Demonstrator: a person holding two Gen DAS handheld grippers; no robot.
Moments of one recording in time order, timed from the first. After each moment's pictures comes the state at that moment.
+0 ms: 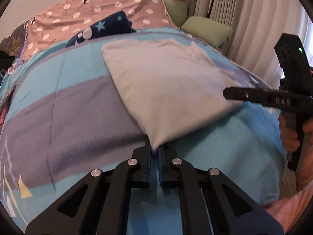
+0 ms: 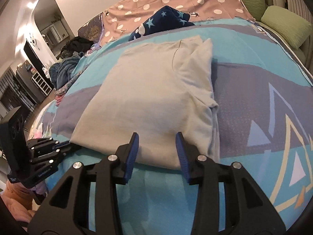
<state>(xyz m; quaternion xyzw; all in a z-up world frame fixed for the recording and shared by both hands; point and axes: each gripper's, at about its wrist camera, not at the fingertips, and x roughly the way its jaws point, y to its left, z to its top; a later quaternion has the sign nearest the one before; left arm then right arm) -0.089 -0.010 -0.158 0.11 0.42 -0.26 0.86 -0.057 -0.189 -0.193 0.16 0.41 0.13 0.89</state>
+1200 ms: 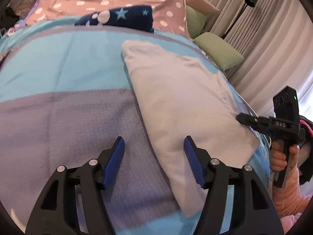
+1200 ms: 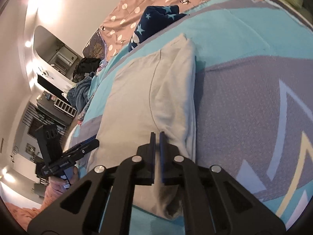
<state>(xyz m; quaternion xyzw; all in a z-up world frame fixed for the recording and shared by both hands) -0.001 0.020 -0.168 -0.03 0.46 -0.25 0.85 -0.009 -0.263 -0.216 0.31 0.41 0.19 0.84</state>
